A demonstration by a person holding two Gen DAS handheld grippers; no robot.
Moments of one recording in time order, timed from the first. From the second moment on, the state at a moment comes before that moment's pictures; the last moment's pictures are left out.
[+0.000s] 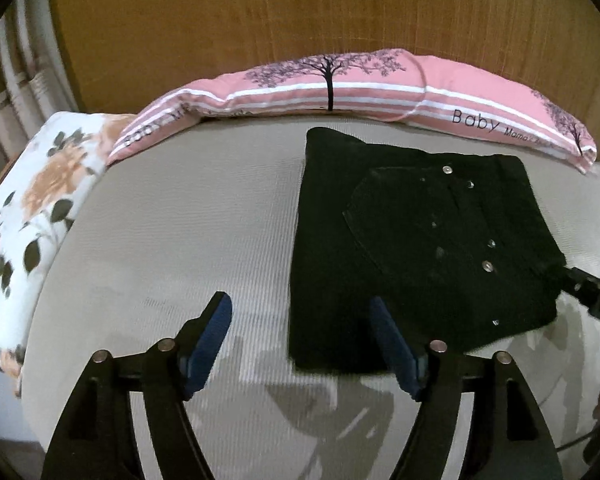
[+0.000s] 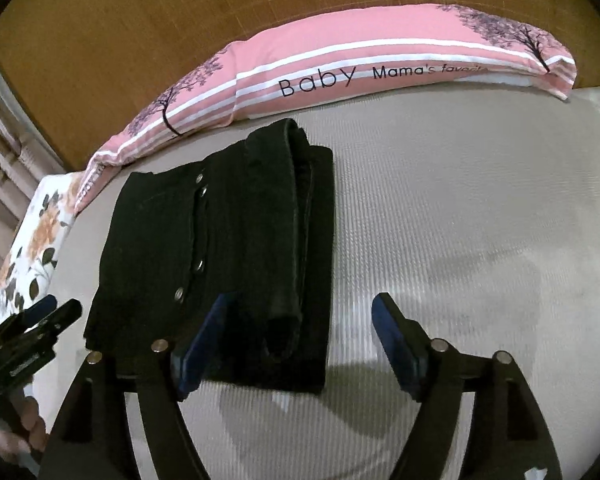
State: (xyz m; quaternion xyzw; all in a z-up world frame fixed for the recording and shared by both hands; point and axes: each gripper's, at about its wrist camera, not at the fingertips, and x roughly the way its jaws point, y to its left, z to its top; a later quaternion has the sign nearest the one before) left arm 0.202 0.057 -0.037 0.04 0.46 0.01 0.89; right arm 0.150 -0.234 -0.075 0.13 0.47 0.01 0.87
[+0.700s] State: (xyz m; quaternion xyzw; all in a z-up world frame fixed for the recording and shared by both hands) left arm 0.111 0.047 -0.021 0.04 0.46 0.02 0.89; right arm 0.056 -0.155 -0.035 0.02 0.42 -0.01 0.91
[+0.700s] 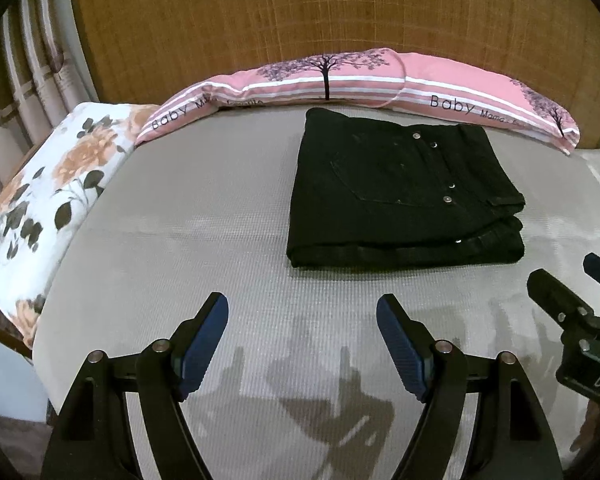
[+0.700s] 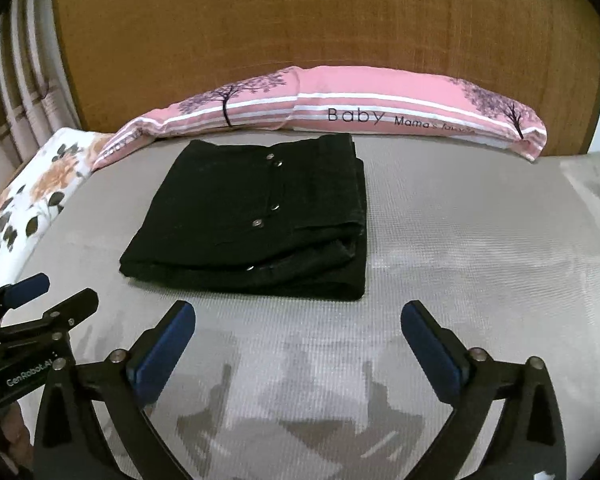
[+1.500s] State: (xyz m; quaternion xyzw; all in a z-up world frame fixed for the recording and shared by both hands) left arm 0.095 0.044 -0.015 0.03 0.45 0.03 0.89; right arm 0.032 -0.147 -0.032 0.01 0.42 -0.01 0.91
